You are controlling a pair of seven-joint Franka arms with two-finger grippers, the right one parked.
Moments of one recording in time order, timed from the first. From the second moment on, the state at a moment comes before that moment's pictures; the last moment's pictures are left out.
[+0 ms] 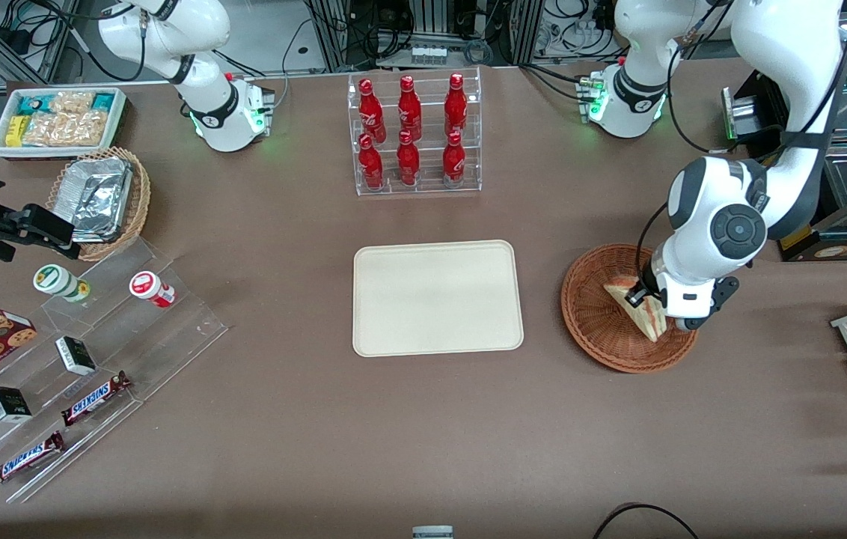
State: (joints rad) arm 0.09 0.23 -0.32 -2.02 0.08 2.09 -0.96
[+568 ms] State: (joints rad) arm 0.08 0.35 -0.57 -1.76 0.13 1.88 -0.96
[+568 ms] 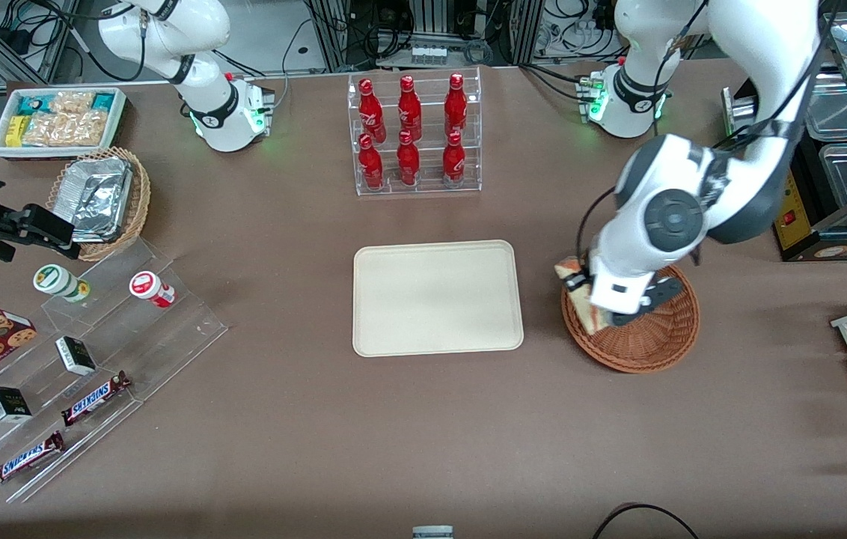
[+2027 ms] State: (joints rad) arm -0.36 0.92 -0.61 -1.24 0.37 1.95 -1.20
